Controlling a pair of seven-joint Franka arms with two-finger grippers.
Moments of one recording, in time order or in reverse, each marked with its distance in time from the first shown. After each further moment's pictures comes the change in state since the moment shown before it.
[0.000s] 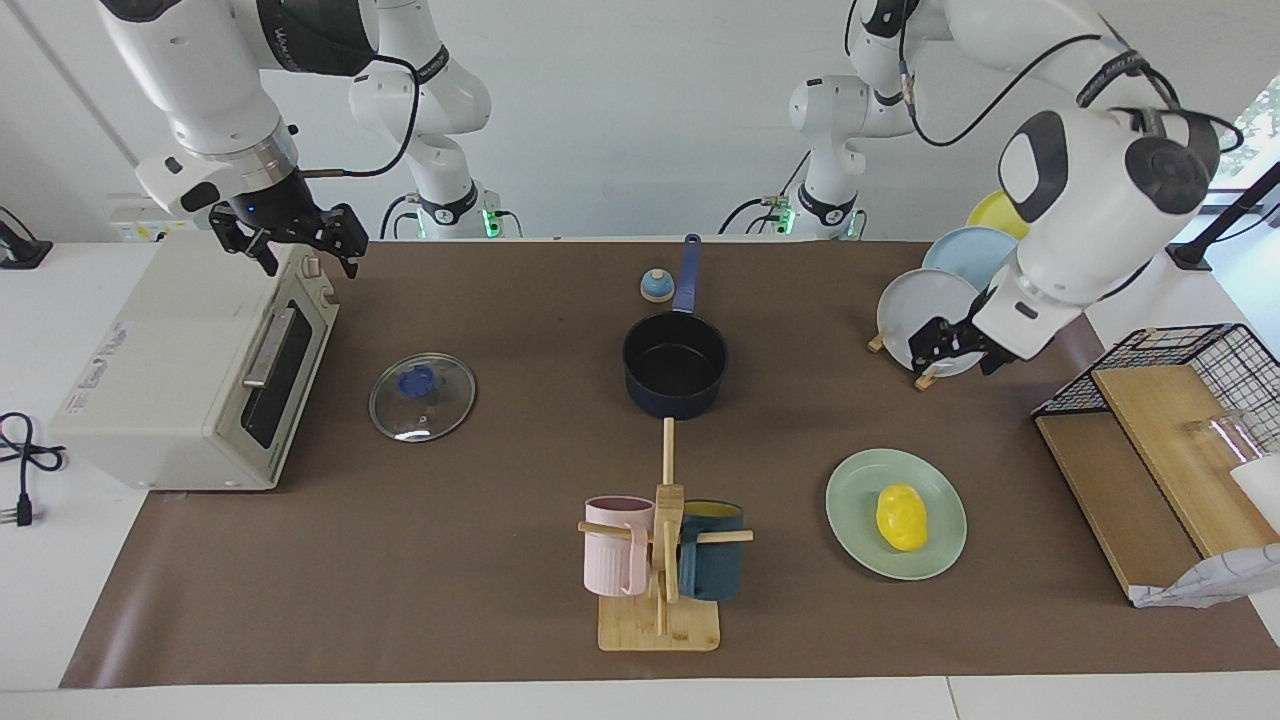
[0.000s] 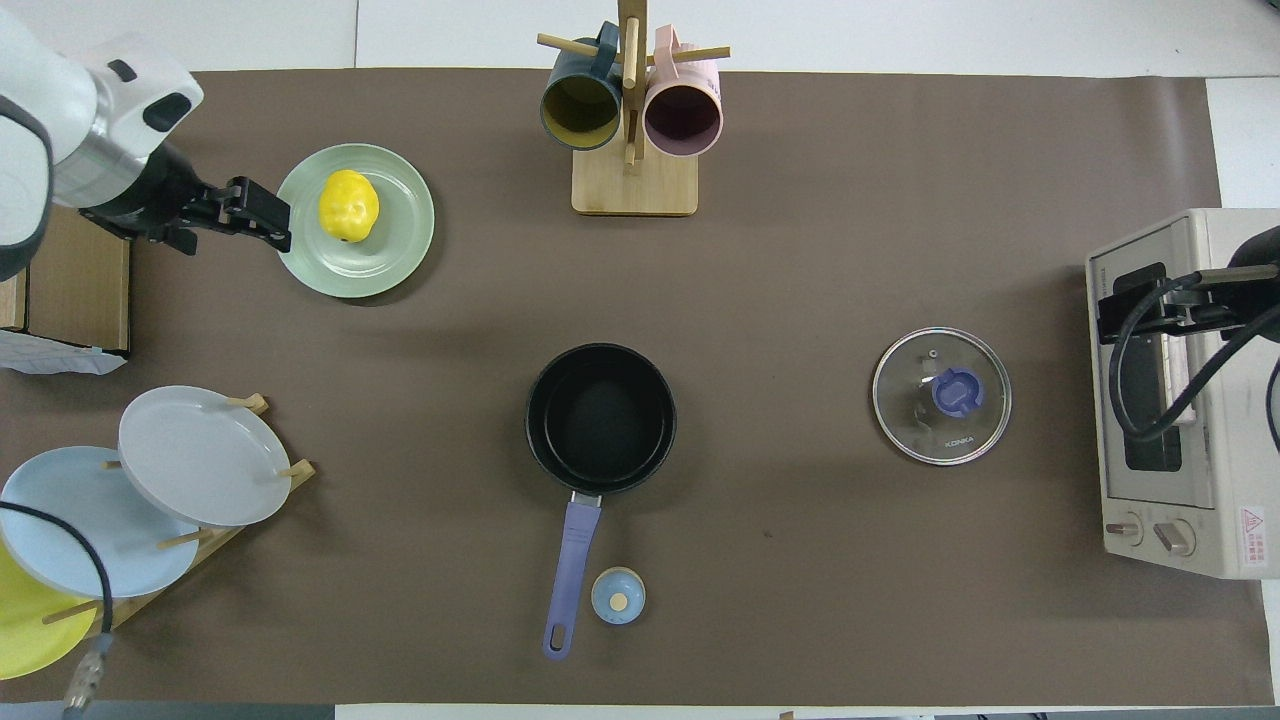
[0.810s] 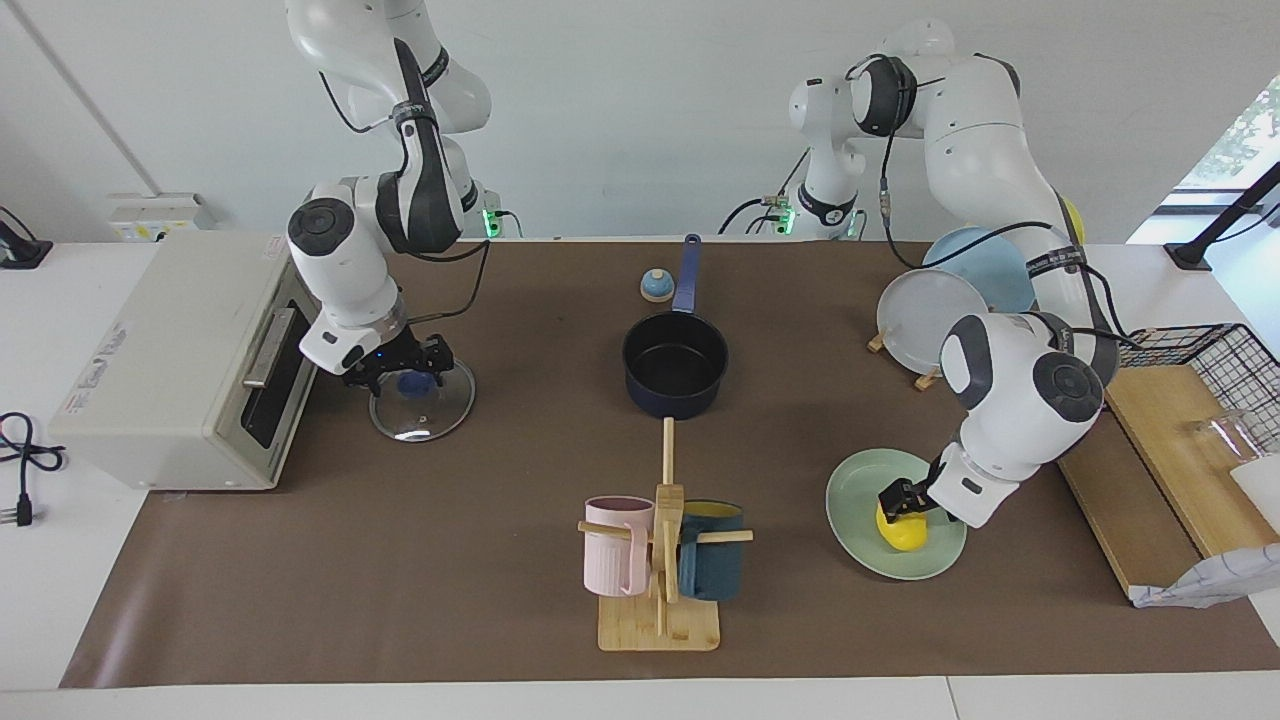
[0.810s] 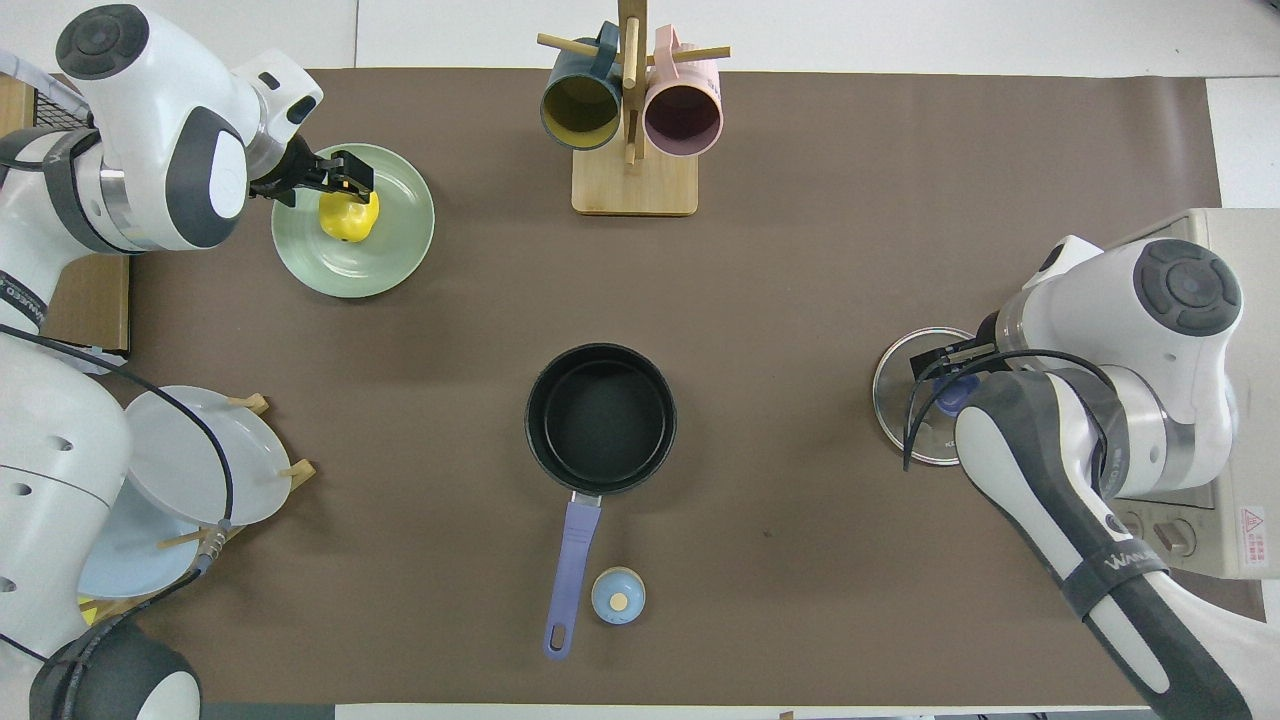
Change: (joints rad) left arm 0.001 0.177 0.009 -0.001 0.000 0.281 -0.002; right arm 0.040 0.114 -0.001 -0.452 0.018 0.569 -0.070
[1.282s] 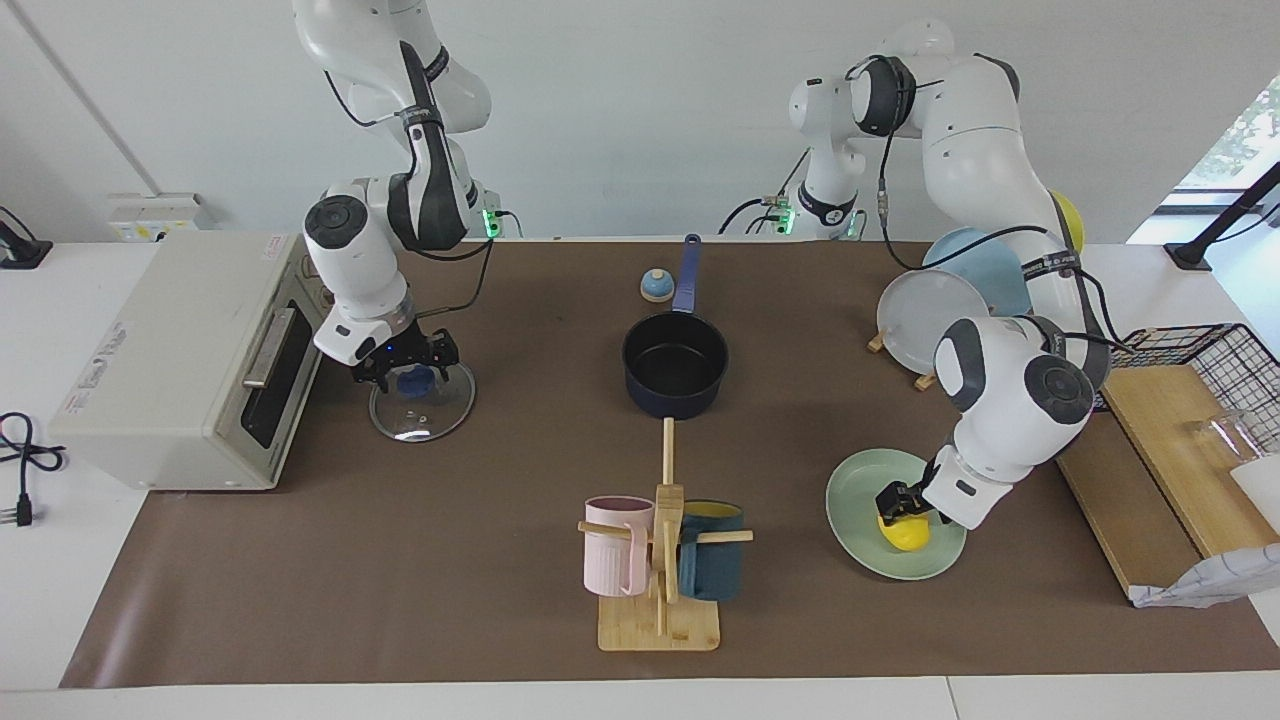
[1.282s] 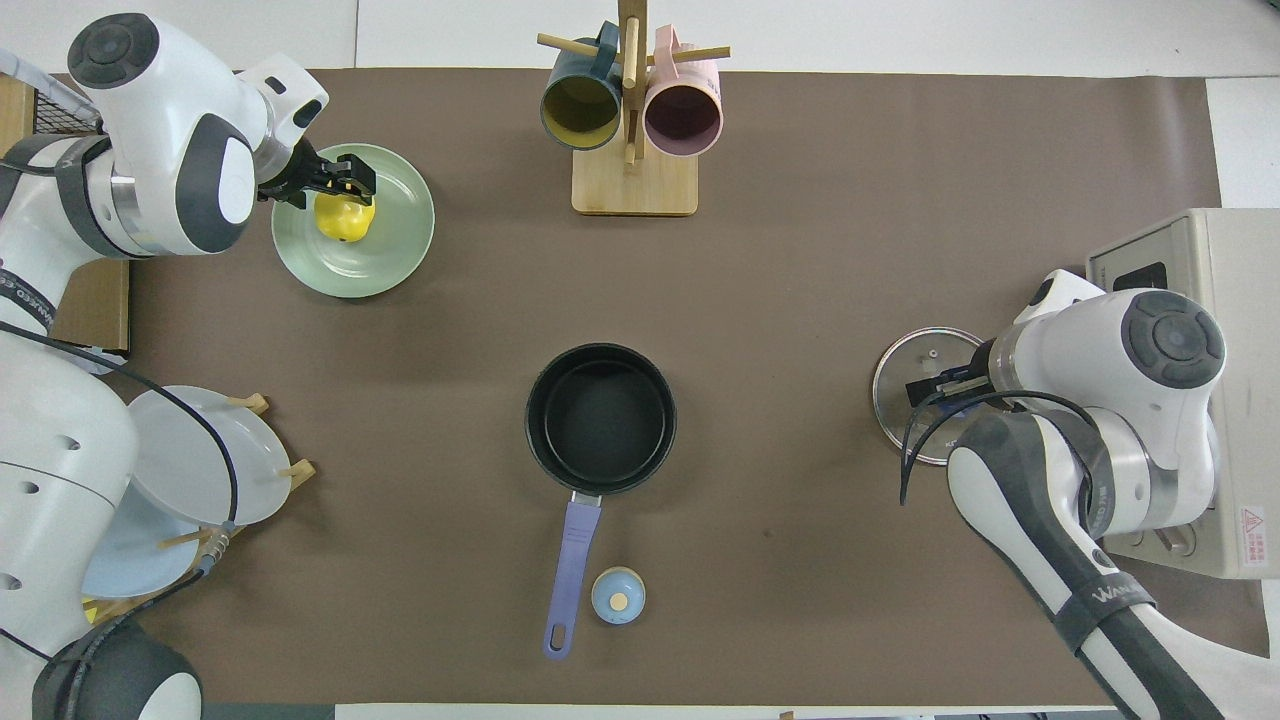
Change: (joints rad) left arm -0.004 -0.002 -0.002 -0.024 0.000 0.040 -0.012; right arm 0.001 -0.050 0.000 -0.116 0.000 0.095 -0.032
